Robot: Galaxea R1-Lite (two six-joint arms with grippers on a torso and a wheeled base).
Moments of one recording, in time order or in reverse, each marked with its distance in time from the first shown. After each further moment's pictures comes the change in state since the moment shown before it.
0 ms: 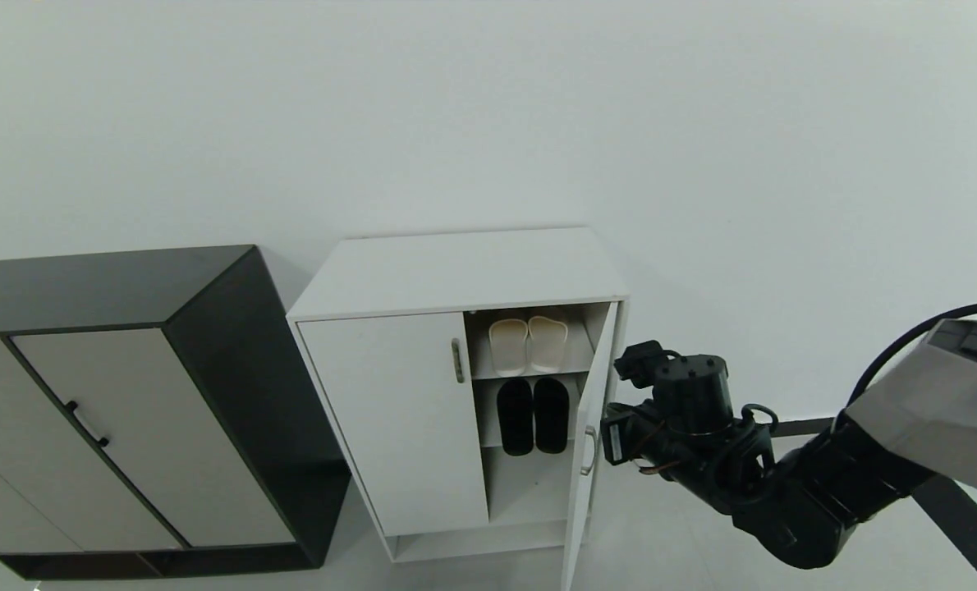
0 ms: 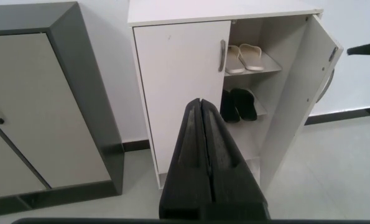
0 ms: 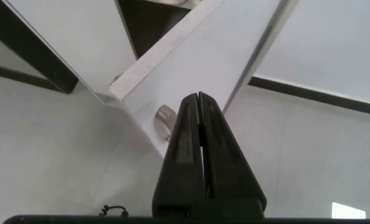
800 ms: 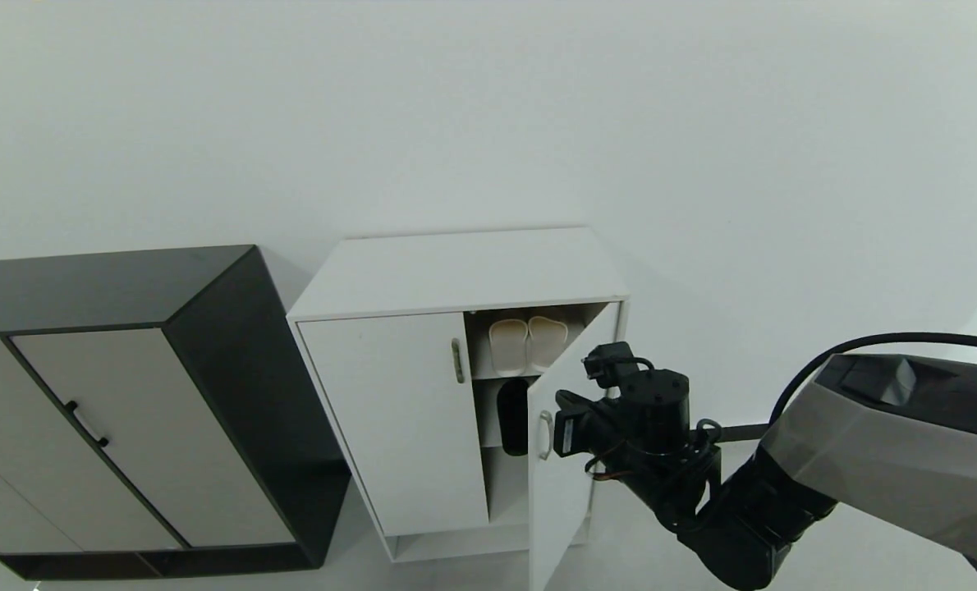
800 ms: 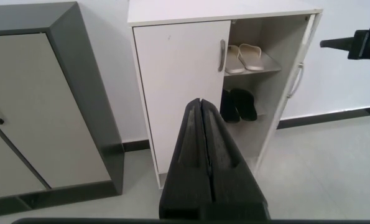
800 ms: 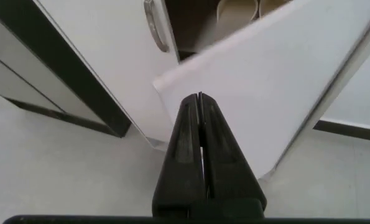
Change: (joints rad) left arm 0.000 0.000 0.000 0.000 0.000 0.001; right arm 0.072 0.137 -0.070 -0.284 0.035 0.119
